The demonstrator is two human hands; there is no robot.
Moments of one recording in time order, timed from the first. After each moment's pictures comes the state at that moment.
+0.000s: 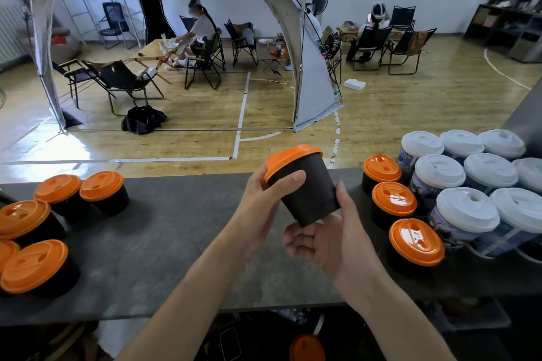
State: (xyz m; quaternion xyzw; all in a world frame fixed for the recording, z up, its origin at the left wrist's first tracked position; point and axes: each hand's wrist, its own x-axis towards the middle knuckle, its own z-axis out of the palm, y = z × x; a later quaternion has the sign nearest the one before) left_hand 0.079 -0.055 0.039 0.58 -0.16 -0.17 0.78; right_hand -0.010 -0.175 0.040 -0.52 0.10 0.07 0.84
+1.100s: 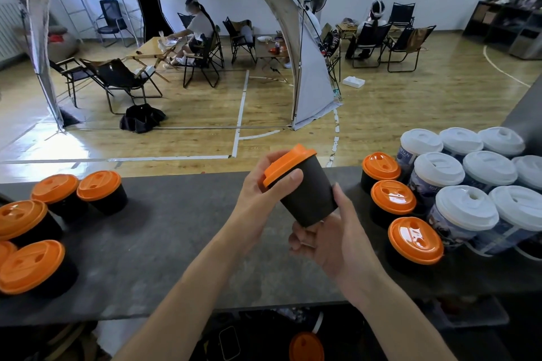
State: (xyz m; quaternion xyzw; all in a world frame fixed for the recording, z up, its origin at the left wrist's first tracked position) left_hand 0.083 -0.053 0.033 0.63 -0.20 -0.12 0.74; right_hand -0.006 -0.177 0.034 -0.49 0.13 0.07 0.86
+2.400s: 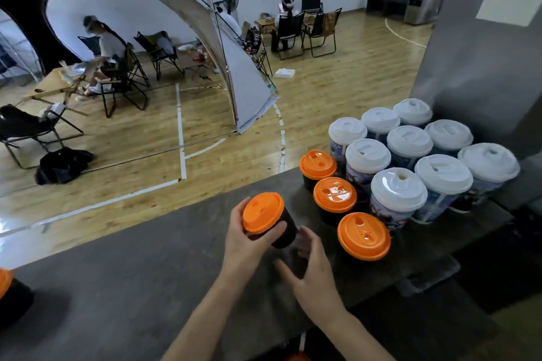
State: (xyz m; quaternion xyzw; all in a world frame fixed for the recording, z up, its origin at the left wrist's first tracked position) left_hand 0.119 -0.132 -0.063 0.76 -0.17 -0.14 0.61; right_hand 0.003 -0.233 -0.101 -0.76 0.22 -0.19 0.58
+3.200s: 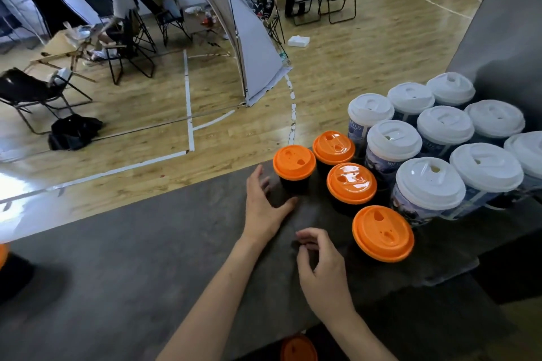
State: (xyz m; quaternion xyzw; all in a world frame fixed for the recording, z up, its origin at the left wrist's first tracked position) left_hand 0.179 -0.186 -0.129 0.81 -0.21 -0.08 0.54; right_hand 0.010 -0.239 -0.119 -0.80 0.24 -0.22 0.51
